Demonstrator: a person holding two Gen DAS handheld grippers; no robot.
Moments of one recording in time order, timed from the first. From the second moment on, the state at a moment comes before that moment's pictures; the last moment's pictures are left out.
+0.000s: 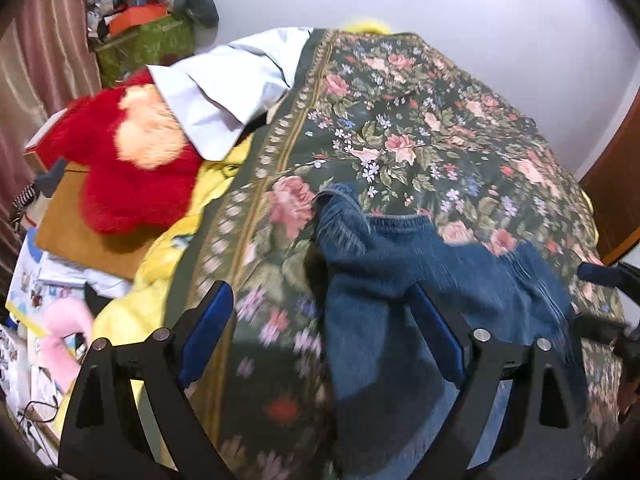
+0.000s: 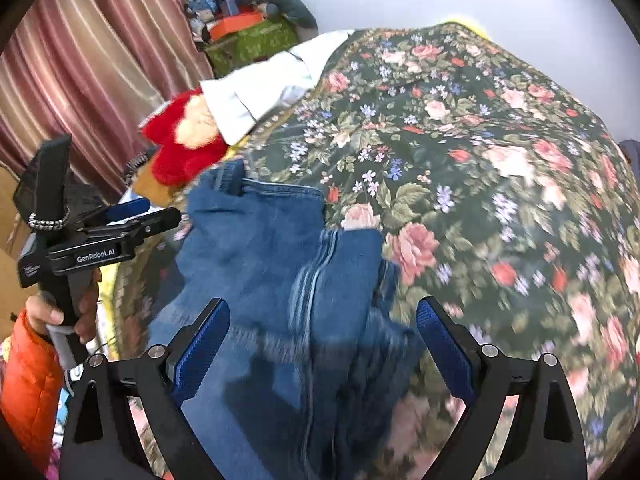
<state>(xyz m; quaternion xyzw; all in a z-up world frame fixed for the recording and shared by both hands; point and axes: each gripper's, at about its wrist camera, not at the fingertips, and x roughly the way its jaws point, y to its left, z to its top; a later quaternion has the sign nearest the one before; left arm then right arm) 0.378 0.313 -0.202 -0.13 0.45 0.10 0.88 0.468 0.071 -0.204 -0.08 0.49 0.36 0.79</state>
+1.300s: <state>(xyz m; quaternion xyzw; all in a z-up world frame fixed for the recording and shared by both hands) 0.096 0.149 0.033 -0.03 0.13 0.09 0.99 0.200 -0.105 0.020 0.04 0.11 0.32 0.94</state>
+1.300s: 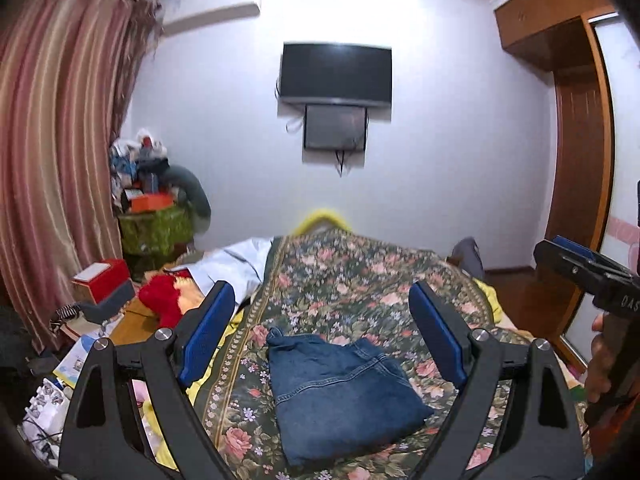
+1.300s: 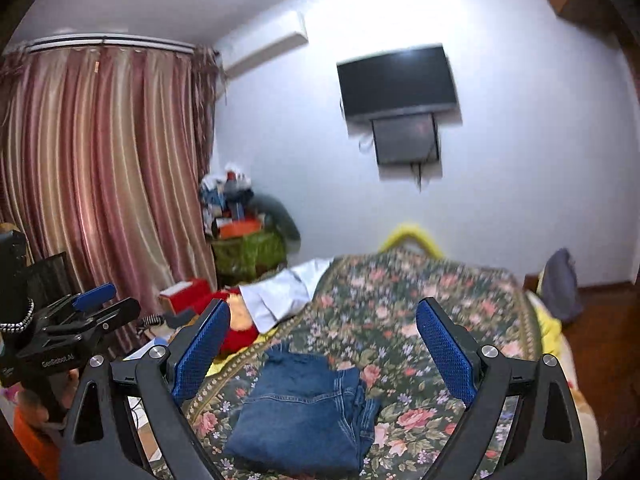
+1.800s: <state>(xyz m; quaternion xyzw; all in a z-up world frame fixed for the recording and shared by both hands) 0.058 0.128 0.018 -0.07 0.11 0.11 0.98 0.136 -0.093 -0.008 -0.03 0.11 0.29 0.95</state>
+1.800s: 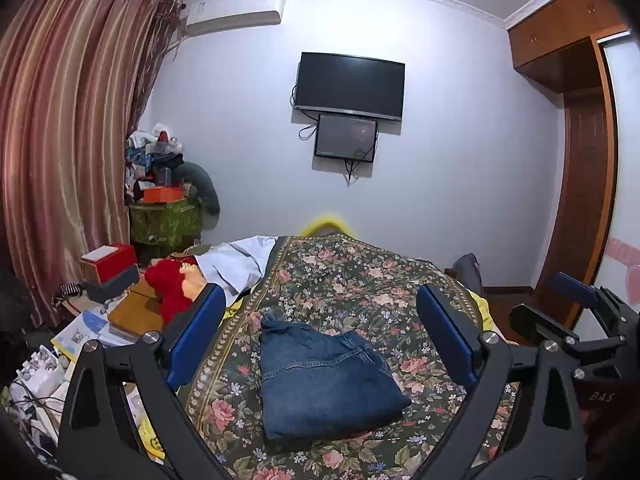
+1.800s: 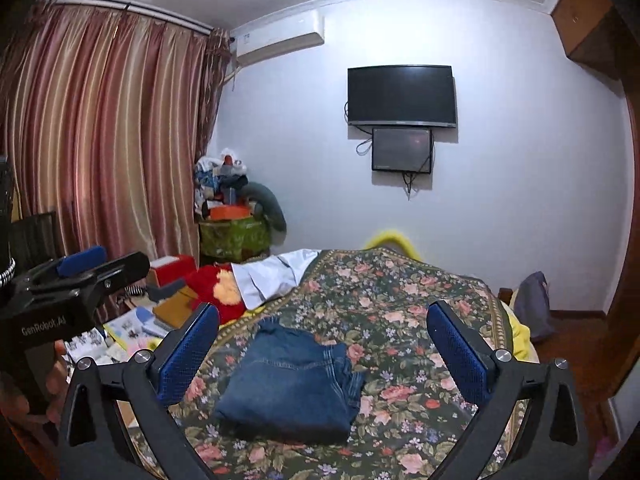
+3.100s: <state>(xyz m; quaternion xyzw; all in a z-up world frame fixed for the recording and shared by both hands) 0.062 0.128 0.001 -0.08 0.13 0.13 0.98 0.144 -0.090 -0.014 0.00 0.14 0.30 0.95</state>
